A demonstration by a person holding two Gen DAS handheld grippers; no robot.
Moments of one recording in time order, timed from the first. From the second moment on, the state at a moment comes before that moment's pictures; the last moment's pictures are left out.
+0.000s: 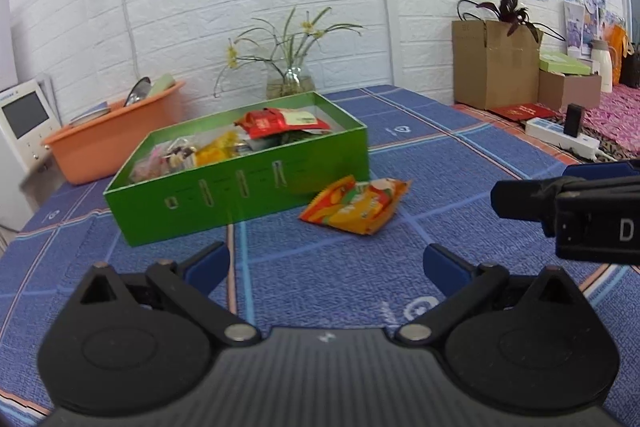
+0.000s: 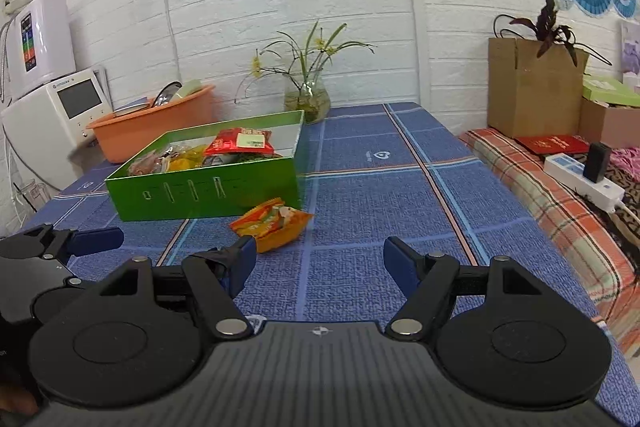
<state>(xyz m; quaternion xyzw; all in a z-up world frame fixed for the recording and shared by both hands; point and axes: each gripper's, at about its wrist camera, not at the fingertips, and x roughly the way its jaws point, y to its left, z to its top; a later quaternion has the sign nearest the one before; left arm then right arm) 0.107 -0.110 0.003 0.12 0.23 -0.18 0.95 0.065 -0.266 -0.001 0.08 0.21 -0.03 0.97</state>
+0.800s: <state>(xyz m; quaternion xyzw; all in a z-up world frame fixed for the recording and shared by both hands) 0.195 -0.140 -0.021 0.14 0.24 -0.18 0.94 0.185 -0.306 -0.010 0.20 0.27 0.05 0.94</state>
